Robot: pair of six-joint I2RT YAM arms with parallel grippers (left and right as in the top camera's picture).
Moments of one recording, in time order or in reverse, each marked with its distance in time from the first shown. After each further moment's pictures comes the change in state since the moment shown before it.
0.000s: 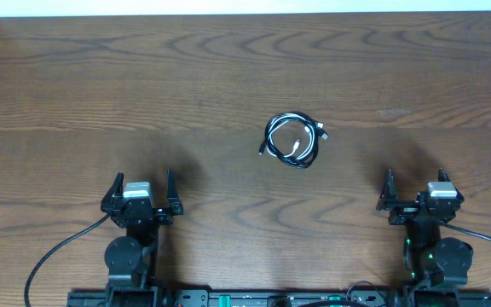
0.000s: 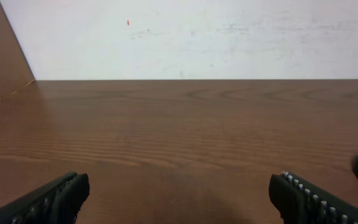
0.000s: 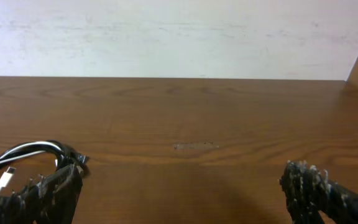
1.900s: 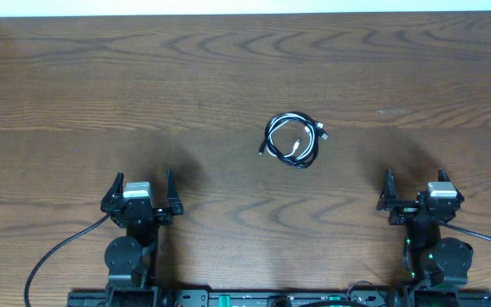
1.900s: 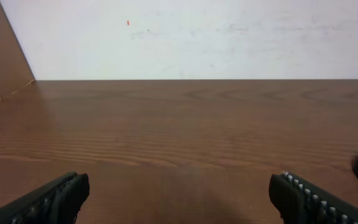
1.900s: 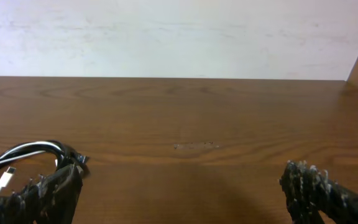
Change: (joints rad) left arm 0.000 0.000 0.000 0.000 0.000 0.000; right arm 0.000 0.000 0.000 0.000 0.000 0.000
